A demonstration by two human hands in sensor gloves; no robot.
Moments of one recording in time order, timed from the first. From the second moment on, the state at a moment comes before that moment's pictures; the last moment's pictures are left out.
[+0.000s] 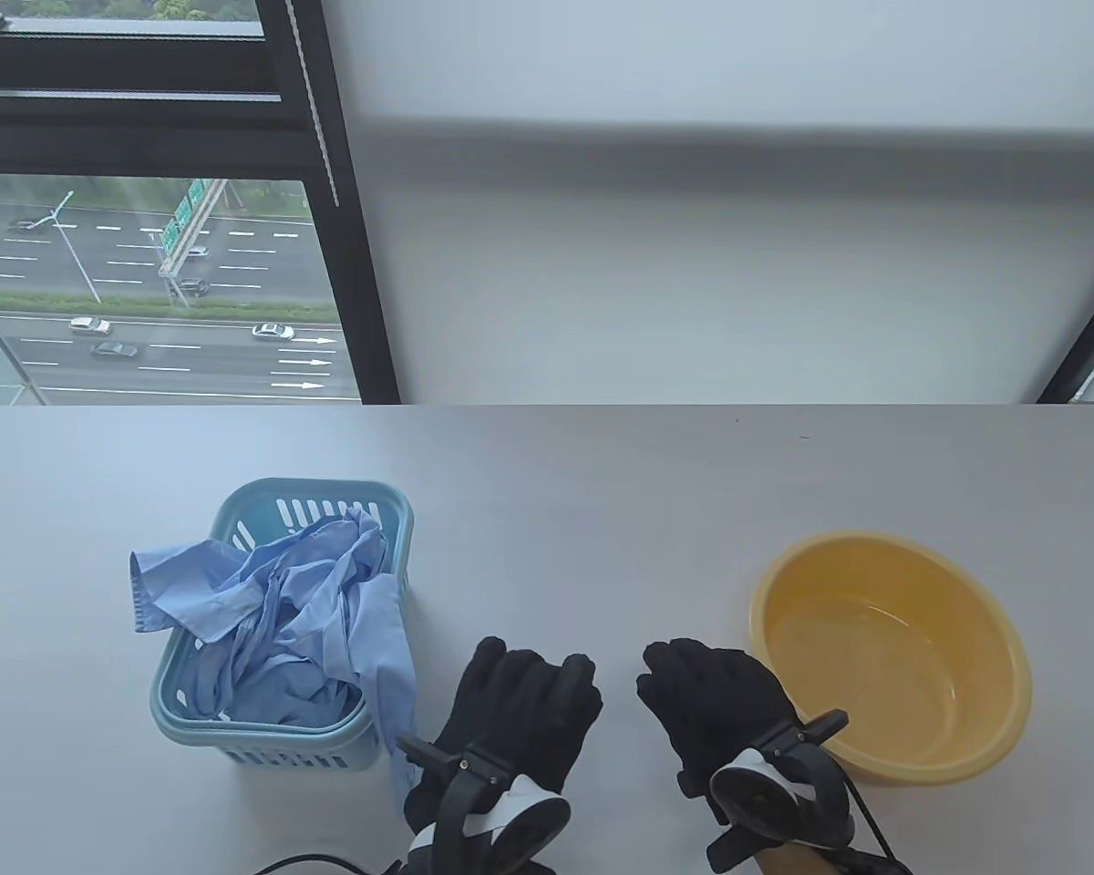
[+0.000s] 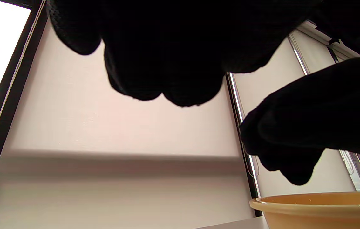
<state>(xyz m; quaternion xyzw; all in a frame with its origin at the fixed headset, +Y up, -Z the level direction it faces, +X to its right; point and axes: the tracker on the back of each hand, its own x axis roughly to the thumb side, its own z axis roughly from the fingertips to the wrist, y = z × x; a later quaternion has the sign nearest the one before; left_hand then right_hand) -0.069 -0.649 -0.239 0.32 -0.24 0.05 0.91 0.142 -0.683 -0.265 0.23 -0.33 0.91 0.08</state>
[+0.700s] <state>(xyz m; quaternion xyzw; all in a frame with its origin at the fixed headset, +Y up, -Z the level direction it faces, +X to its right) -0.076 -0.704 -0.278 0.20 -0.18 -0.04 0.96 0.136 -0.710 -0.280 0.12 -0.16 0.98 0.02</state>
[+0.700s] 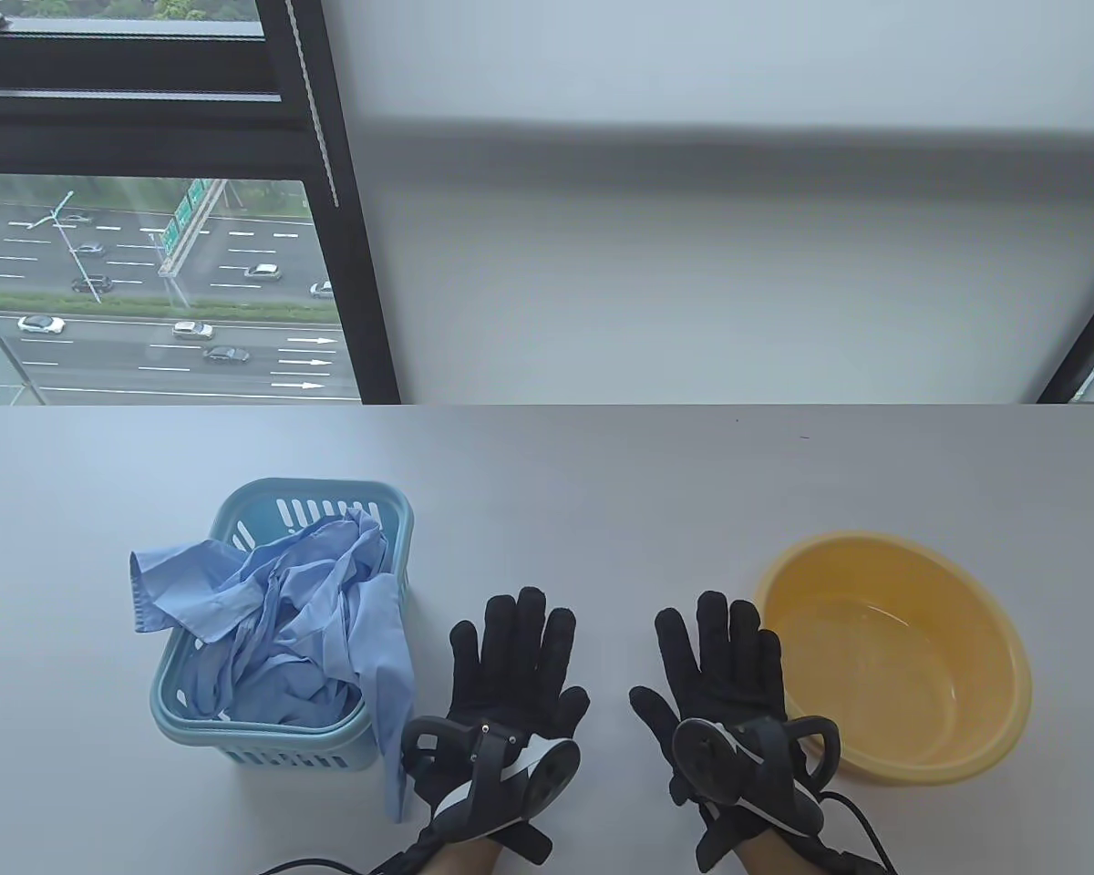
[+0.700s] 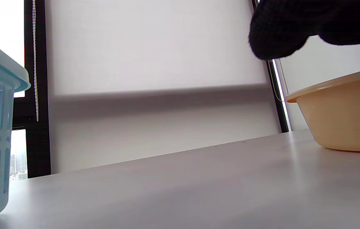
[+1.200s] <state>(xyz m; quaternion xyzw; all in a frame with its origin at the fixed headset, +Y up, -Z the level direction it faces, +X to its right) -0.074 -0.704 -0.275 0.21 -0.18 -0.03 0.96 0.134 -0.711 -0.280 0.13 -0.14 0.98 0.03</state>
